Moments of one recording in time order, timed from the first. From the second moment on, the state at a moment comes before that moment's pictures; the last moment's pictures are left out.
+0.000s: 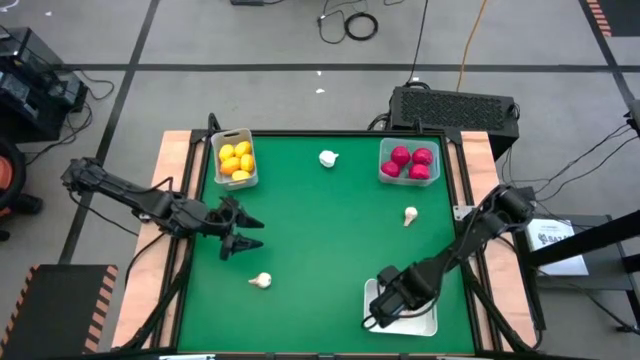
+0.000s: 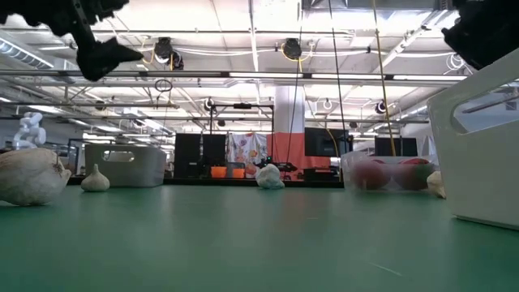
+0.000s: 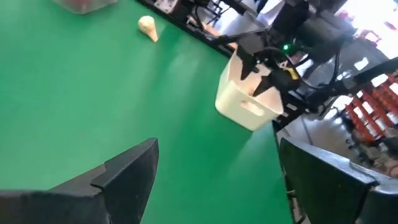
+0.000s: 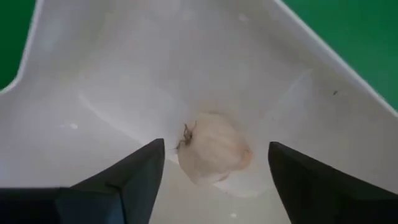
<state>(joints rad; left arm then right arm) -0.35 0.69 0.45 -0.10 -0.19 -0.66 0.64 1.78 1.24 -0.89 -0.22 1.69</state>
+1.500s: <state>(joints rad) -0.02 1.17 0.58 -0.76 -0.19 -0.83 0.54 1.45 1.25 -0.94 0.32 1.54</state>
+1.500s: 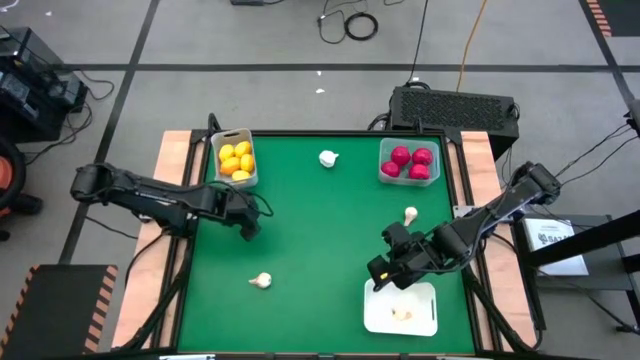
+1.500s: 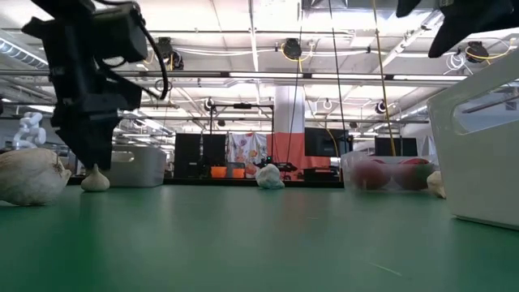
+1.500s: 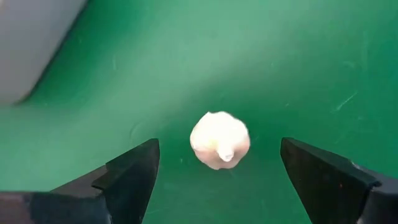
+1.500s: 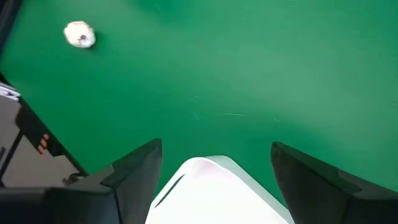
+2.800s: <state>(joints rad) -0.02 1.22 0.56 -0.69 -0.16 -0.86 0.44 1.46 1.25 -0.97 0.32 1.39</state>
